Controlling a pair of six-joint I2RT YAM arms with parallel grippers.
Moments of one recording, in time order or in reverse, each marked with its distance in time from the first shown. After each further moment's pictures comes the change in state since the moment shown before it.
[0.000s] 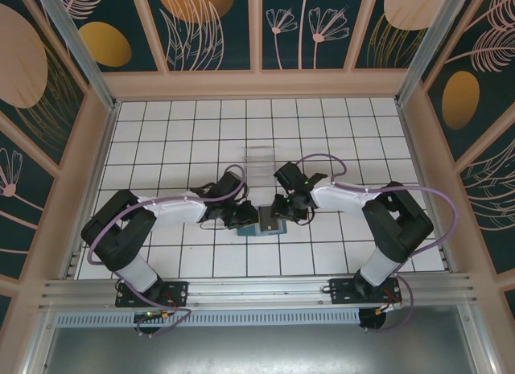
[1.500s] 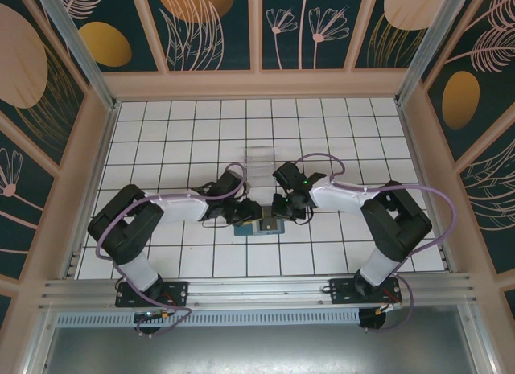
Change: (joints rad) left arm 0.020 0.074 0.032 0.062 0.021 0.024; right arm 0.008 0.008 0.011 0.003 -0.005 -0.003
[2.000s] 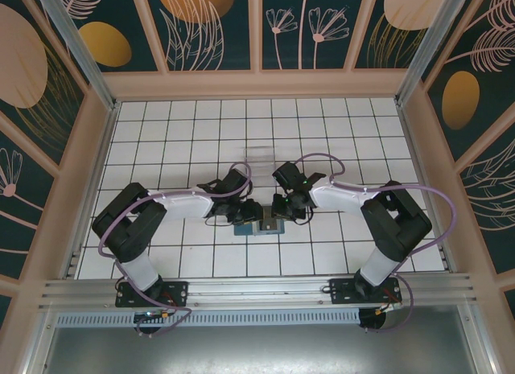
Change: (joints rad) left arm -0.029 0.021 0.068 -0.116 -0.073 0.053; right arm 0.000 0.000 0.000 0.000 0.000 0.000
